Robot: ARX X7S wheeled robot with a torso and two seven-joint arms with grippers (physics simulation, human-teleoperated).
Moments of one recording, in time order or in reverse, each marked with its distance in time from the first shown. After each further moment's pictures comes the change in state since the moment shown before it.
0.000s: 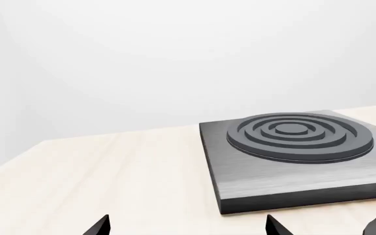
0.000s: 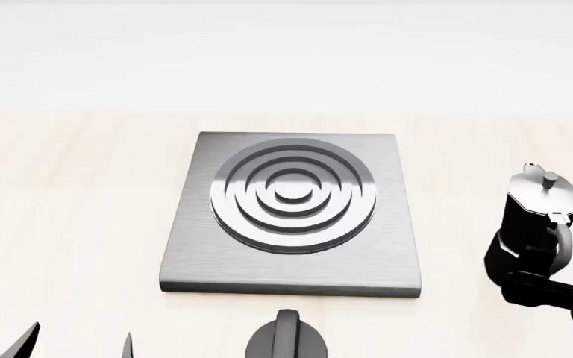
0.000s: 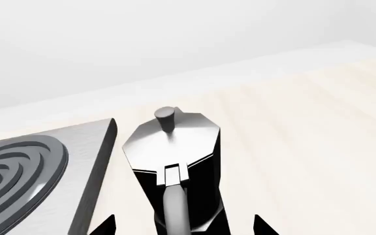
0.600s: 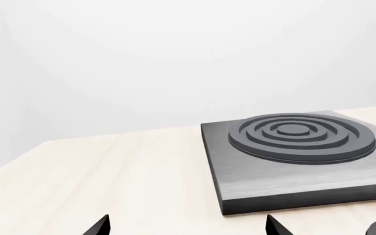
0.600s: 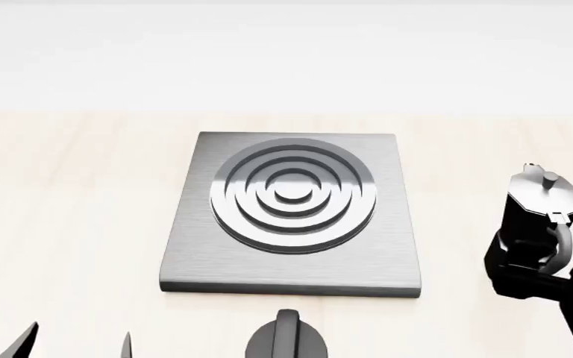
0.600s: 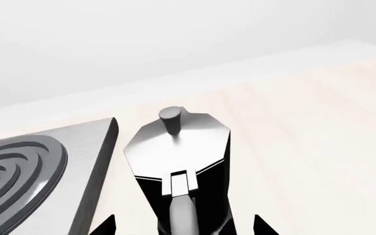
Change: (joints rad) left arm -0.003 -0.009 0.013 -0.002 -0.005 0.006 -0.018; right arm 0.073 -0.011 -0.034 0.159 -0.023 -0.095 -0.009
